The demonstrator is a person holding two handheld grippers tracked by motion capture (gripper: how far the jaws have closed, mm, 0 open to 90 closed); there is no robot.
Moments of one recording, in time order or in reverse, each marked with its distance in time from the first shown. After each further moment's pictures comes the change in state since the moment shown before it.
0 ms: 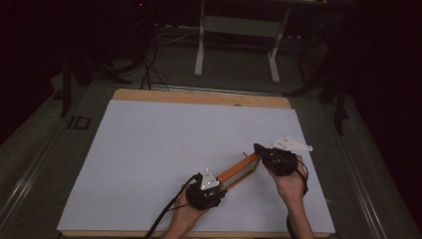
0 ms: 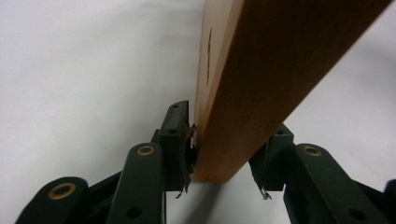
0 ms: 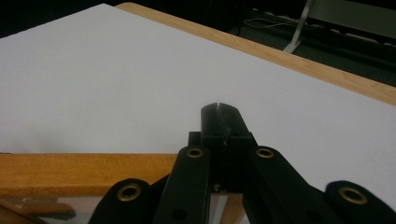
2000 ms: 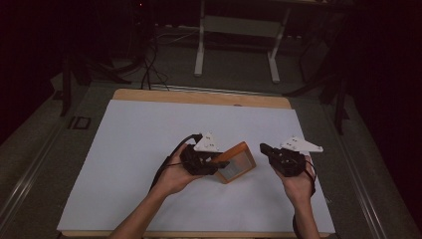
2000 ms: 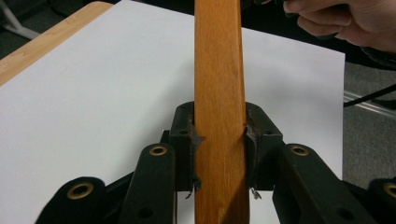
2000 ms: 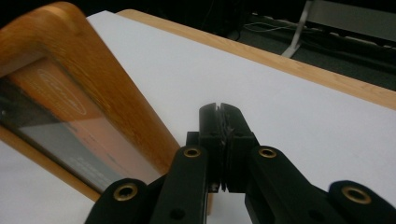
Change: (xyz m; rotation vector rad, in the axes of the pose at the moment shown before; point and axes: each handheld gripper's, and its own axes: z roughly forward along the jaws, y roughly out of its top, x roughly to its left) left arm 0.037 0.113 -0.070 -0.019 -0.168 0.252; right arm -0.011 0.000 -0.015 -0.016 0.011 0.007
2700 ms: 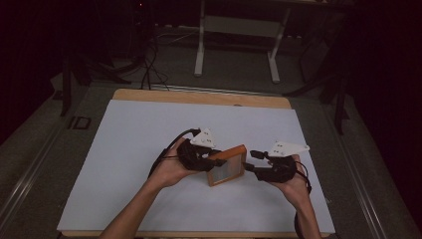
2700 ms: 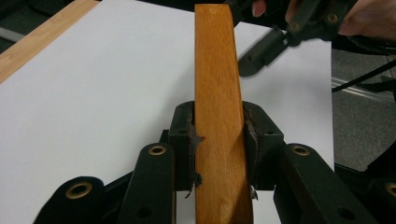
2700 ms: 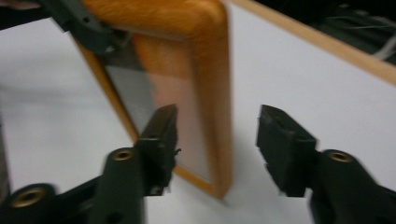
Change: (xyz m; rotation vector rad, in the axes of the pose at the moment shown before) left arm 0.014 0.003 -0.007 0.028 -0.076 0.056; right arm 0.017 -0.001 0.011 0.085 0.301 -0.154
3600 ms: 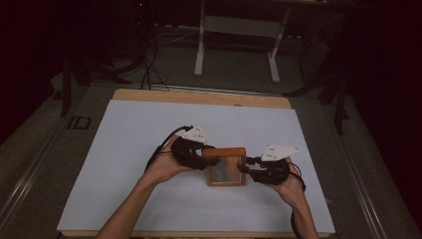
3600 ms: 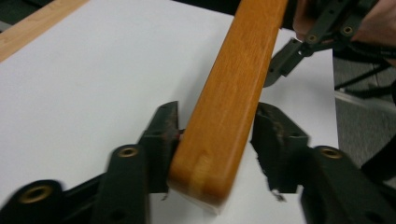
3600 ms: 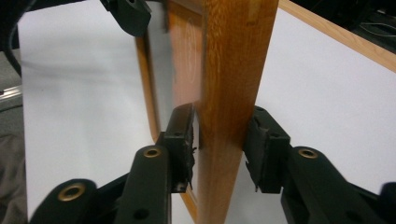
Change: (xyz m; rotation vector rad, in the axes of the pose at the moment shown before) left arm 0.023 -0.021 -0.002 -0.029 -0.022 -0.082; right arm 0.004 -0.006 0.014 0.004 0.086 -0.070
